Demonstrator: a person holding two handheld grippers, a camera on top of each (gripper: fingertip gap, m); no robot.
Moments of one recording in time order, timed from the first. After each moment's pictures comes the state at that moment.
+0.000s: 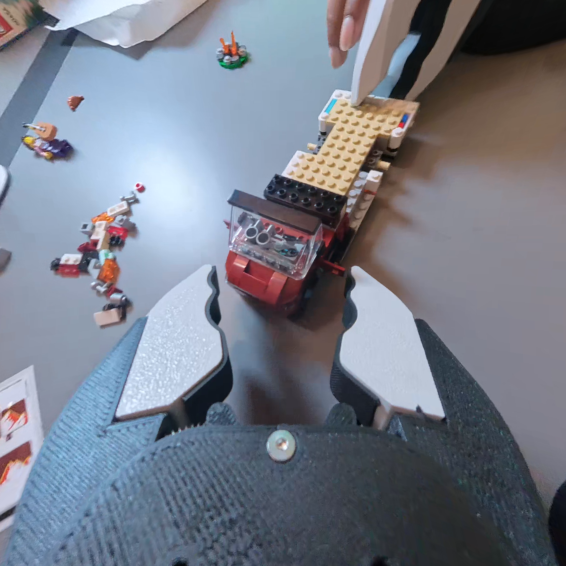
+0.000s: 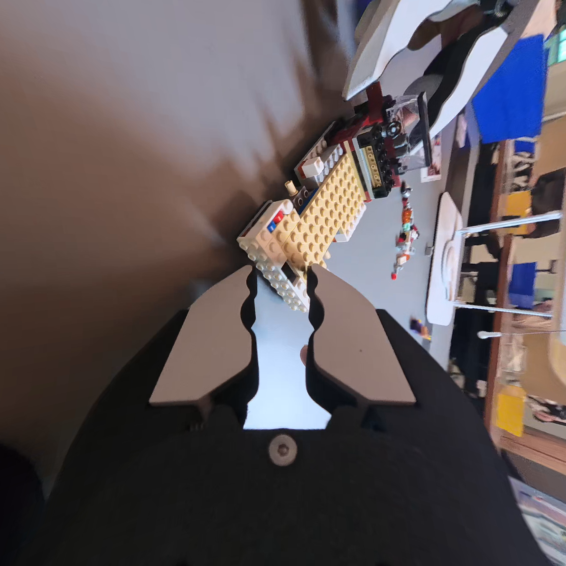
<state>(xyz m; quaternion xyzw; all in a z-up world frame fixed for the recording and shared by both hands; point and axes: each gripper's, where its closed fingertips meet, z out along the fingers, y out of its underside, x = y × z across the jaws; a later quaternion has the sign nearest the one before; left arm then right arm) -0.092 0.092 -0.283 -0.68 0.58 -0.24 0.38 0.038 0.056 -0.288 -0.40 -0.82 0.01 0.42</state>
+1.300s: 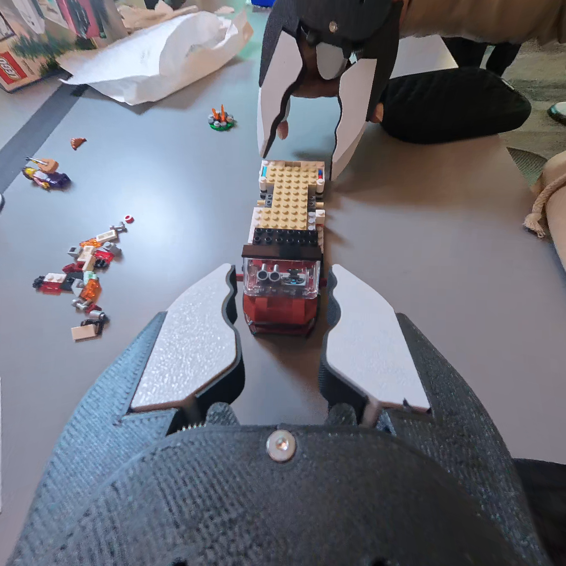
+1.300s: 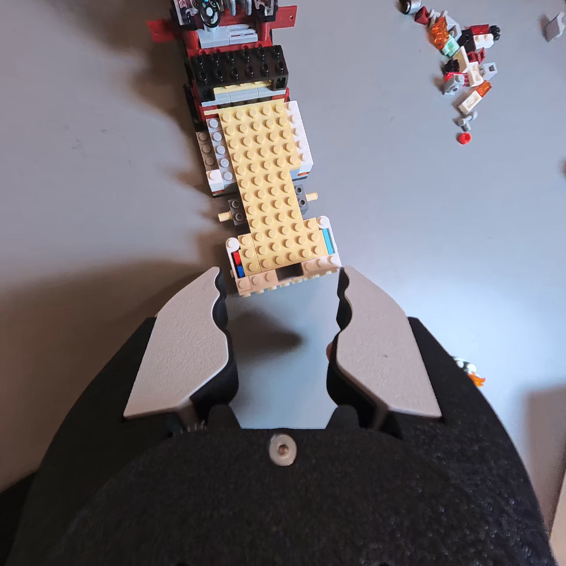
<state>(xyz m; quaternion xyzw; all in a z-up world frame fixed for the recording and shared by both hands) -0.084 0.068 -0.249 -0.67 0.54 -0.31 0.40 0.045 0.087 -0.290 -0.70 -0.65 0.16 0.27</state>
